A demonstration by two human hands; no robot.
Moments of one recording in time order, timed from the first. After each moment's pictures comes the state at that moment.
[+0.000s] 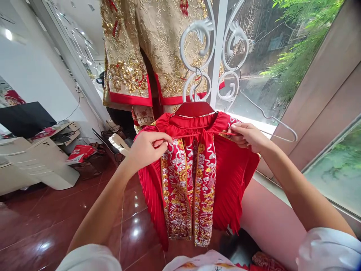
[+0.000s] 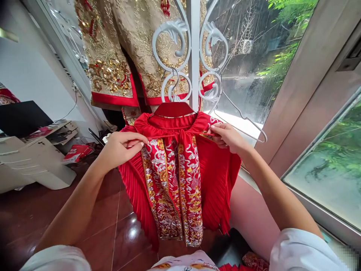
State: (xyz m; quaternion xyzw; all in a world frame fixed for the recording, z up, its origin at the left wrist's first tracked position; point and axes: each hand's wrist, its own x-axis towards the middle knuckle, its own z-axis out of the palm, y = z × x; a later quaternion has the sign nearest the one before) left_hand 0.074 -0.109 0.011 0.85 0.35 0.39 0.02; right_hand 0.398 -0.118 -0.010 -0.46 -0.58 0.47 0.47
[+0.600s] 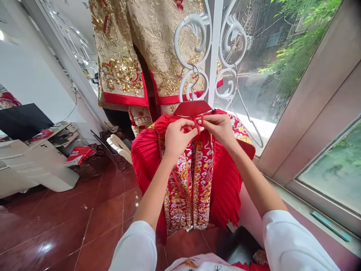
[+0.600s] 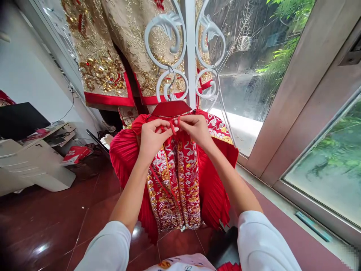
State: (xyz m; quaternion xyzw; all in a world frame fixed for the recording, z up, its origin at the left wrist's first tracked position) left_hand 0.170 -0.076 -0.007 0.73 0.30 0.58 0.20; right_hand 0.325 -0.082 -0.006 -0.32 -0.70 0.16 0.61
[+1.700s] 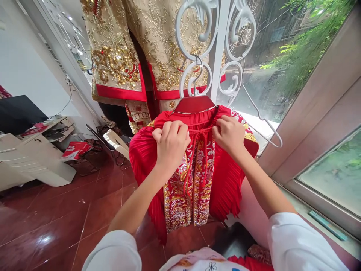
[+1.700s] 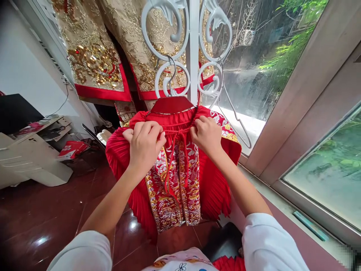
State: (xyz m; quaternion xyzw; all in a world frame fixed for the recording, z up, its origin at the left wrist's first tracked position) left_hand 0.150 -0.103 -0.019 0.77 0.42 0.41 -0.24; right_hand 0.342 -0.090 -0.025 -0.59 -0.65 -0.26 0.40
